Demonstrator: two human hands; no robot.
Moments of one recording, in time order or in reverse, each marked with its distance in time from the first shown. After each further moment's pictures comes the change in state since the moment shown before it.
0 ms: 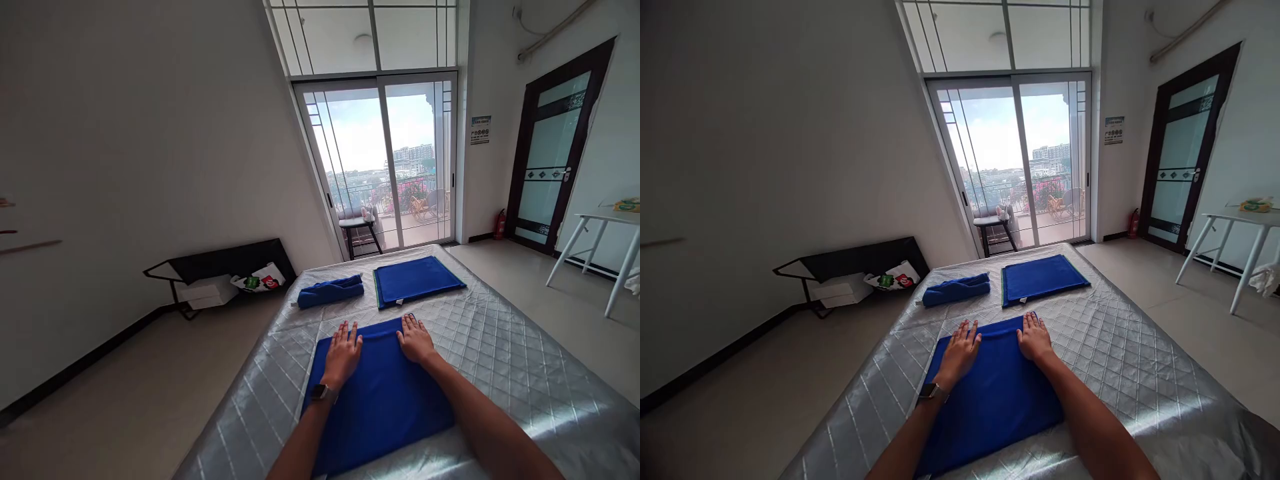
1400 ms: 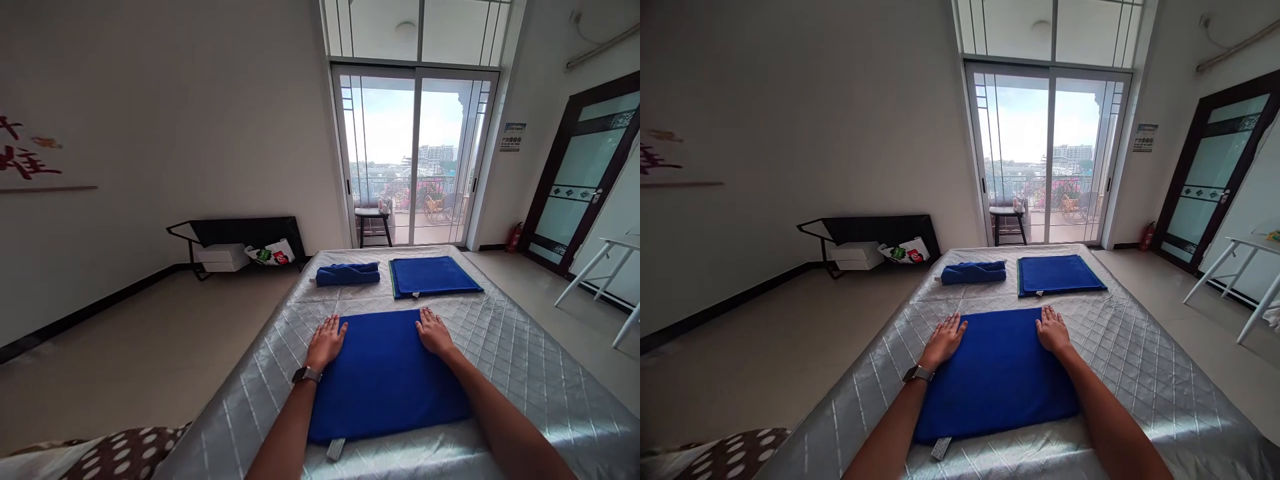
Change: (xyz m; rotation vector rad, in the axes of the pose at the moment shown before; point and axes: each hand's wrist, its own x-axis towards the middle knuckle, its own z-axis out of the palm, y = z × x) left_hand -0.032 -0.089 -0.010 0.003 -0.077 -0.236; right_hand 0.001 0.010 -0.007 -0.130 -0.030 0.003
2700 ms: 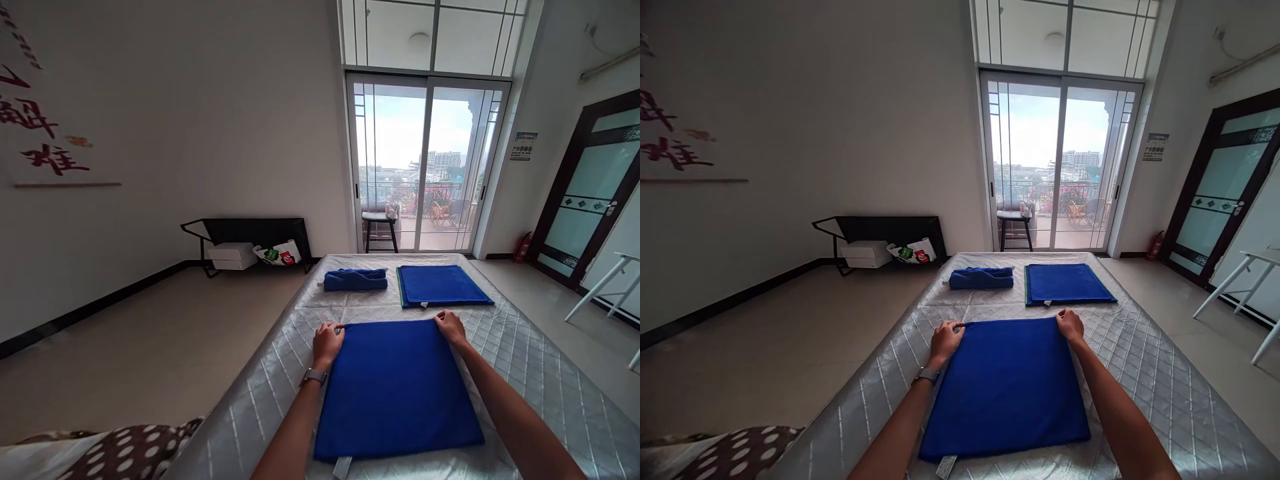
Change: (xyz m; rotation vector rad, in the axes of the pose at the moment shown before) left_hand 0.017 -0.005 -0.018 -0.191 0.169 -0.223; right_hand 0.048 0.032 -0.028 0.290 0.142 0.284
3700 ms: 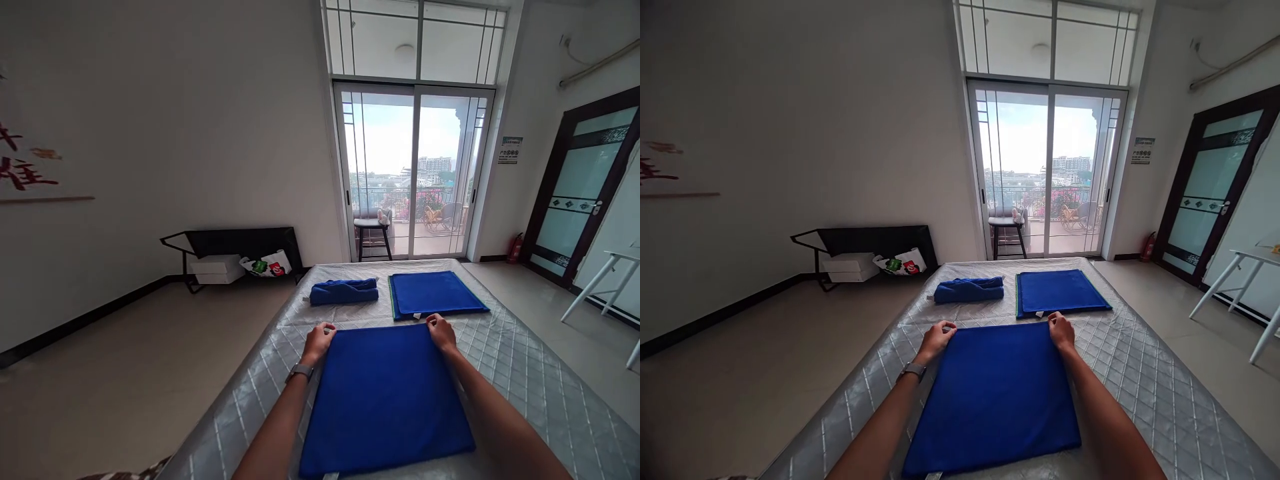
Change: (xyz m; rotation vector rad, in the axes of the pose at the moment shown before) left_hand 0.050 0.018 -0.014 -0.140 -0.156 -0.046; right_hand 0.016 -0.004 0.014 0.067 0.093 -0.037
